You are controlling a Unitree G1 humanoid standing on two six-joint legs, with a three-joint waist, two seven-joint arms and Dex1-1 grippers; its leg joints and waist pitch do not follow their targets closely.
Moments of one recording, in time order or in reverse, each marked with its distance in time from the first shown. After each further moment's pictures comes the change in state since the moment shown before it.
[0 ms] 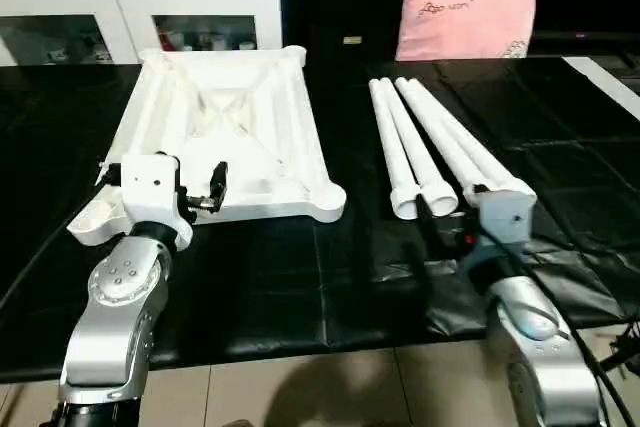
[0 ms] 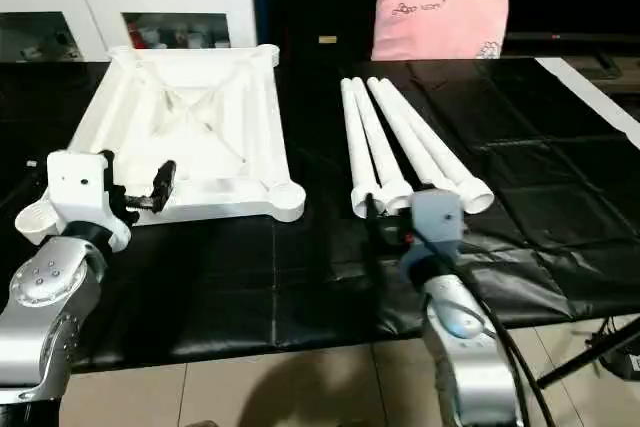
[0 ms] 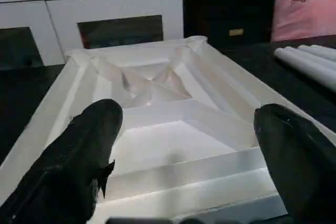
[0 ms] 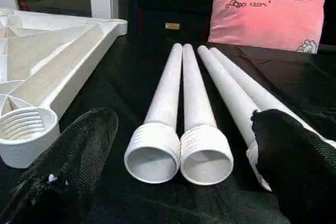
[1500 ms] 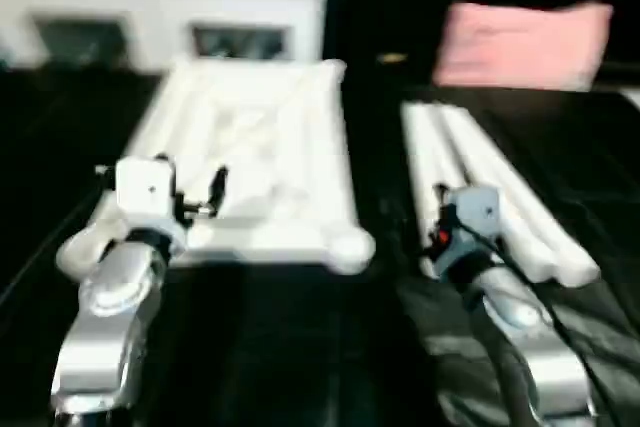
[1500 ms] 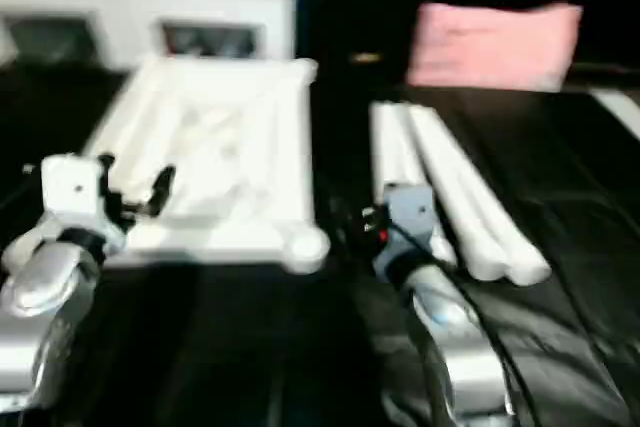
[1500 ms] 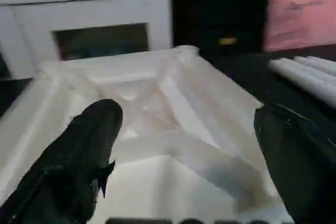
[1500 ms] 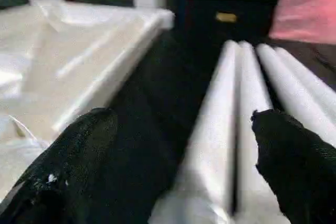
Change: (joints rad) left arm 0.015 -0.010 -0.047 0.008 -0.010 -0.048 -0.064; right arm -0.017 -0.024 0.024 -0.007 0.063 0.098 0.107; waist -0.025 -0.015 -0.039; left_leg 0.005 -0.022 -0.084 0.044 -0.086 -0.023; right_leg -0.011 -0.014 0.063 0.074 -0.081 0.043
